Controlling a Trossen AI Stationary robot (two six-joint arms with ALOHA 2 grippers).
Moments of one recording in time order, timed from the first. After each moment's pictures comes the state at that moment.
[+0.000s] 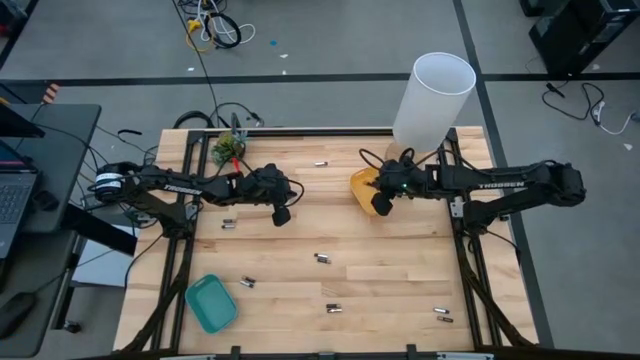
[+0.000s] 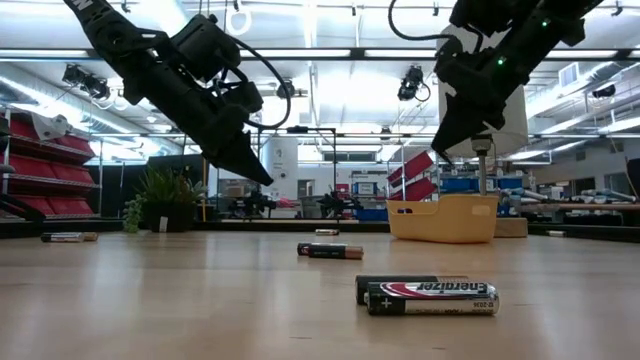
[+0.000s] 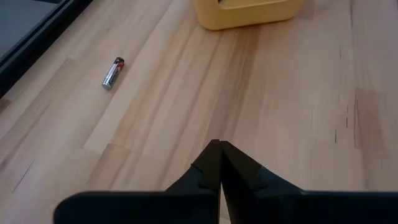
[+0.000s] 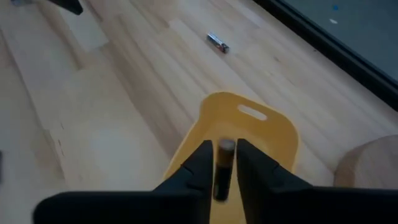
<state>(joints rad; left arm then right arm) 0.21 1.40 0.60 0.15 -0.11 -0.03 -0.16 1.14 0.72 -0.39 0.32 0.37</state>
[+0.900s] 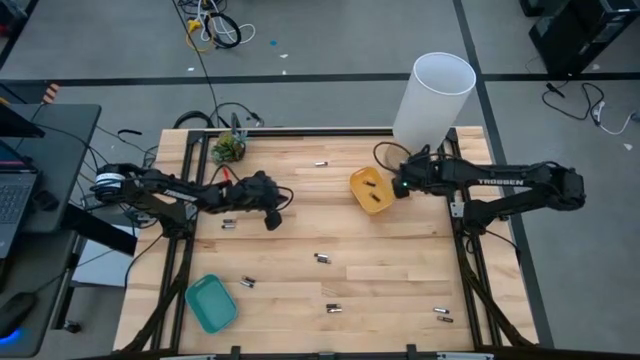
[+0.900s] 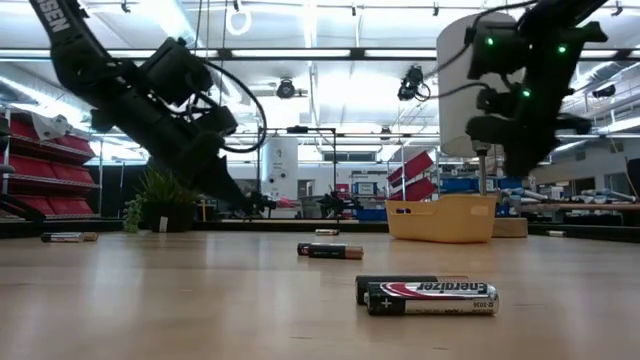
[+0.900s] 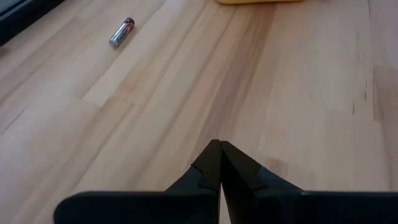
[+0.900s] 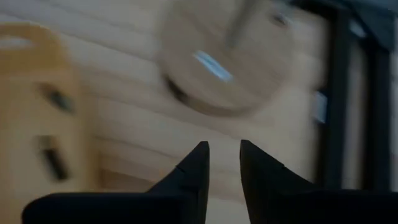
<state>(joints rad) 0.21 1.40 0.37 0.43 -0.13 -0.12 -0.29 1.14 0.72 -0.97 0.54 0.98</state>
